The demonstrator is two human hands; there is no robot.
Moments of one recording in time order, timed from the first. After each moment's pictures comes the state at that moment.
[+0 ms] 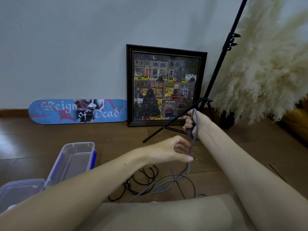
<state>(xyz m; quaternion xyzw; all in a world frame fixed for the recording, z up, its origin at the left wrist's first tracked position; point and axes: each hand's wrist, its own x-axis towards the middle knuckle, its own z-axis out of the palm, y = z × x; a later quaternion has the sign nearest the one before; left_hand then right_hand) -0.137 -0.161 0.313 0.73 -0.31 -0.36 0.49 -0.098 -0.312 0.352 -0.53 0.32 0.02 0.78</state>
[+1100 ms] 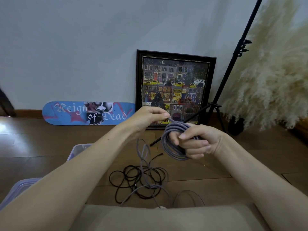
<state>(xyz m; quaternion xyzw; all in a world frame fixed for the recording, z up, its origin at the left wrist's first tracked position) -0.089 -0.105 0.366 0.75 -0.21 -0.11 0.62 -0.133 -0.295 0.365 -0.46 -0.23 0.53 0.68</state>
